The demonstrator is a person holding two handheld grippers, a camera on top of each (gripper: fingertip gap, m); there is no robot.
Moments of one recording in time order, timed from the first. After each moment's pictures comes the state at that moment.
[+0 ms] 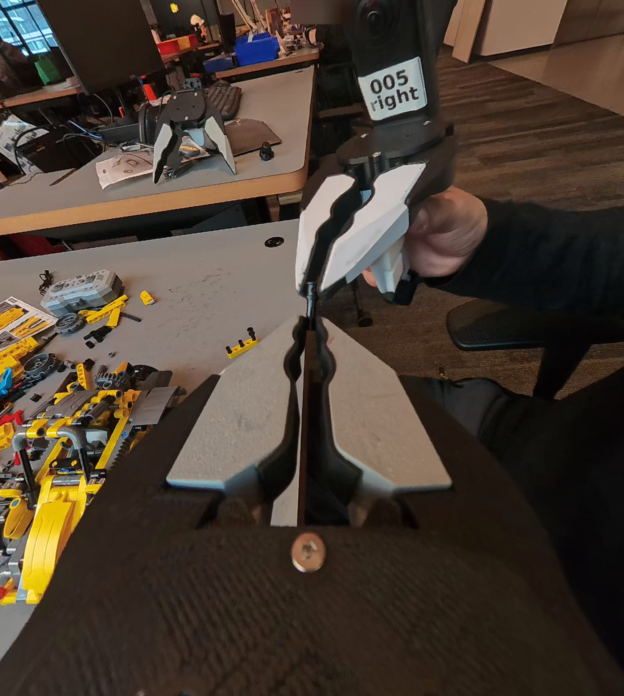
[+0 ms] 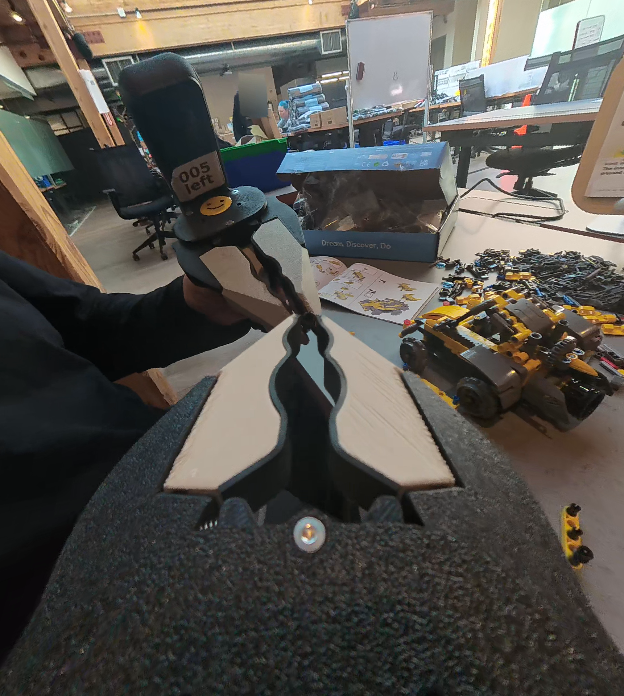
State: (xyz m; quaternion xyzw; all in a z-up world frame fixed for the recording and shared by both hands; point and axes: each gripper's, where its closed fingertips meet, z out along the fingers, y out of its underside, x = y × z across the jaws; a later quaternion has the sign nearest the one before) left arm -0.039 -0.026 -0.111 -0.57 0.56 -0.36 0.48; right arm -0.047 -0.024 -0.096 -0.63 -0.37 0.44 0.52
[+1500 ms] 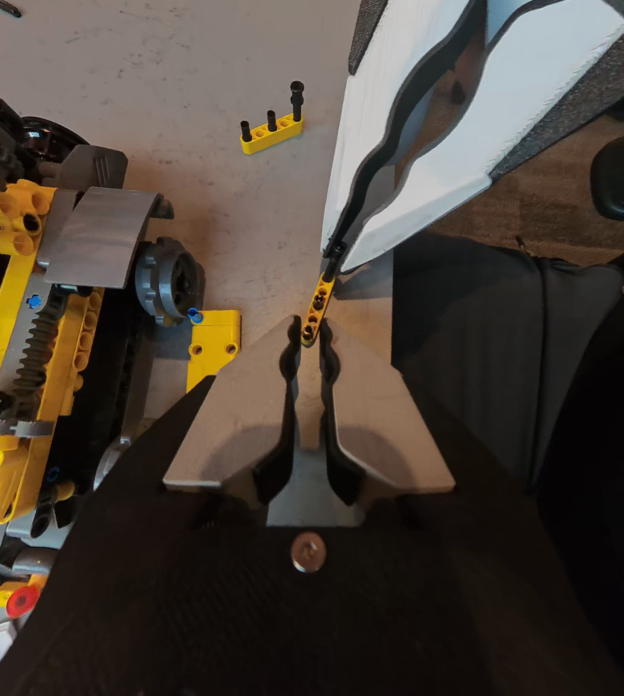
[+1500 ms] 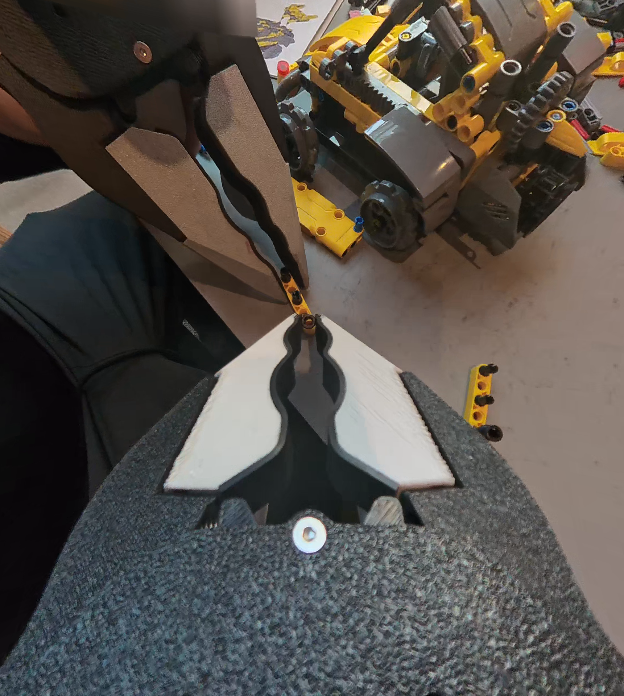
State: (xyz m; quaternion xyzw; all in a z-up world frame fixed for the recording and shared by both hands) left arm -0.044 0.048 -0.261 -0.71 0.59 -0.26 0.28; right arm -0.027 0.046 -0.242 -0.81 -0.41 0.22 0.35
